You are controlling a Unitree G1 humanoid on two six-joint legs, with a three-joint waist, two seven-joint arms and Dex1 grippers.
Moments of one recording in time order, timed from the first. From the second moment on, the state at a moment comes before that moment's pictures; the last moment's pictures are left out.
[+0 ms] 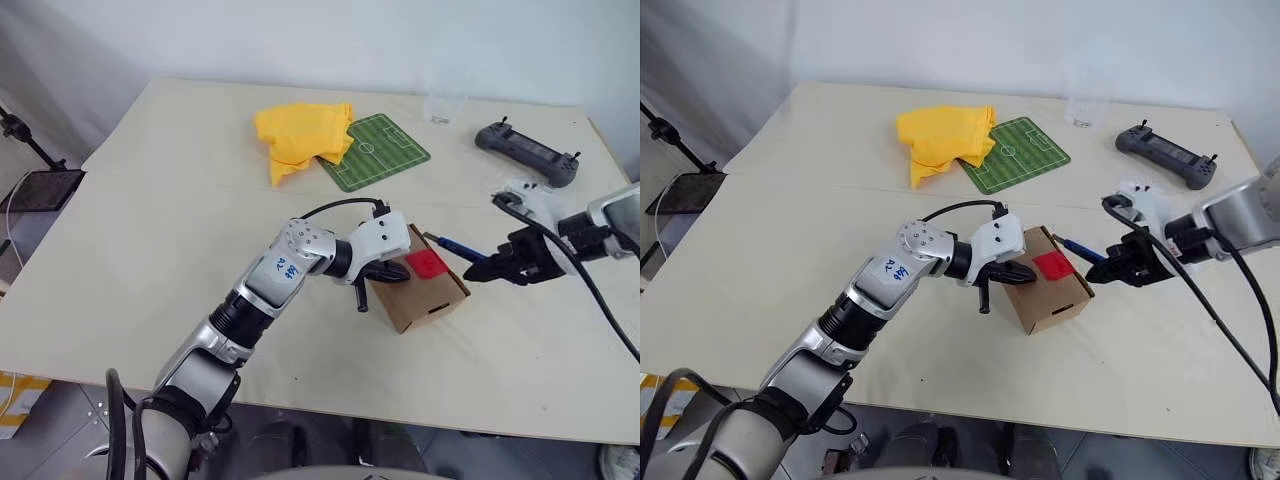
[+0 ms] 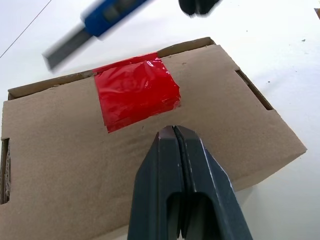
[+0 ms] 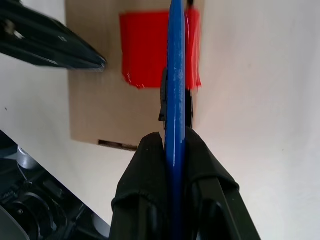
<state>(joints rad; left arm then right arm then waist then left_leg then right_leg) -0.89 0.18 -0.46 0.13 -0.04 0.63 -0.91 -1.09 -1.24 0.44 0.12 1.31 1.61 0.46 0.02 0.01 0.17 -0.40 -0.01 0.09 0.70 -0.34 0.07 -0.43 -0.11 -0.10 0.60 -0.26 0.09</state>
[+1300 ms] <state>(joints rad) -0.89 0.18 -0.46 0.13 -0.04 0.64 -0.91 -1.20 -1.48 0.80 -0.04 1.49 1.61 0.49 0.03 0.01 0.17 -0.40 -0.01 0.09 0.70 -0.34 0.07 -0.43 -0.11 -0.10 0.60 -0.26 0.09</state>
